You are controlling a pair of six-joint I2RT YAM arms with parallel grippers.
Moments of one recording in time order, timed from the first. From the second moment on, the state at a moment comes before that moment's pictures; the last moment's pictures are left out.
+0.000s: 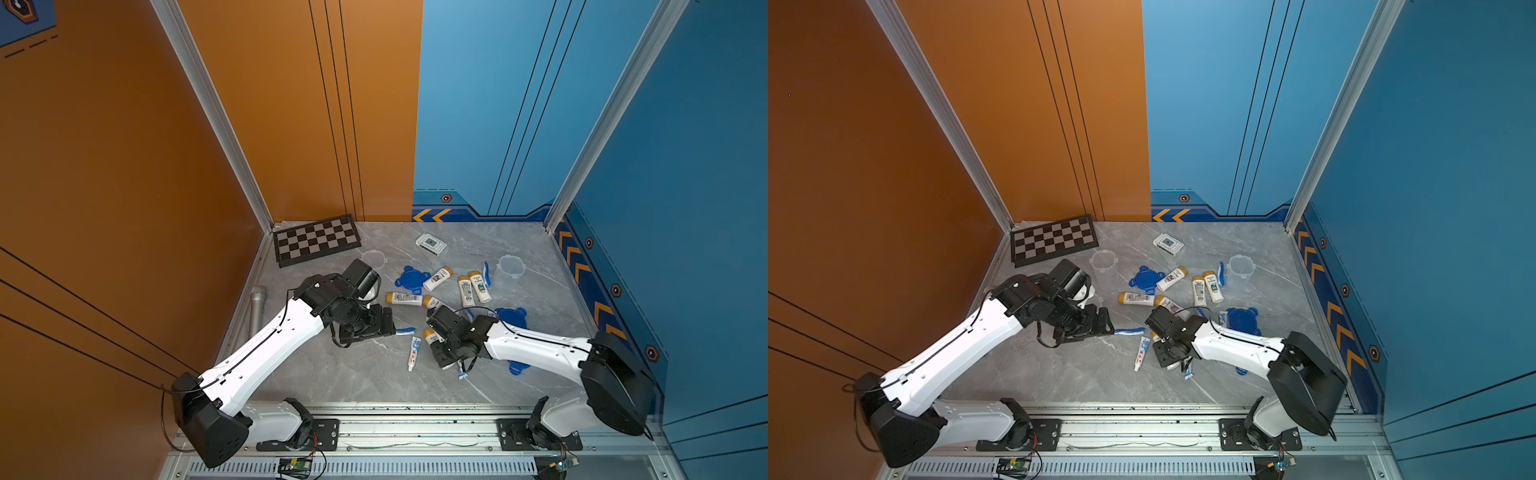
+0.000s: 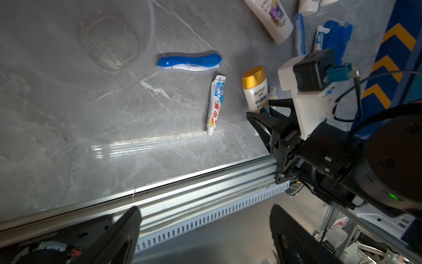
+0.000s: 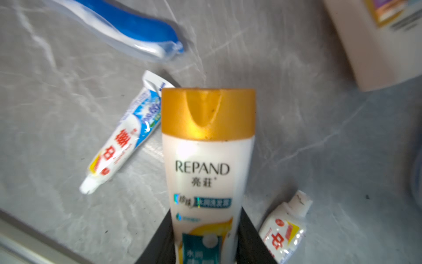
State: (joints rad) left arm -0.65 1.27 1.28 -1.19 0.29 -0.75; right arm 0.89 1.40 0.83 -0.58 0.02 0.42
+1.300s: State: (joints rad) left arm -0.68 1.30 1.19 -0.82 0.53 -0.80; right arm 0.97 1.19 0.96 -0.45 -0.24 0.34
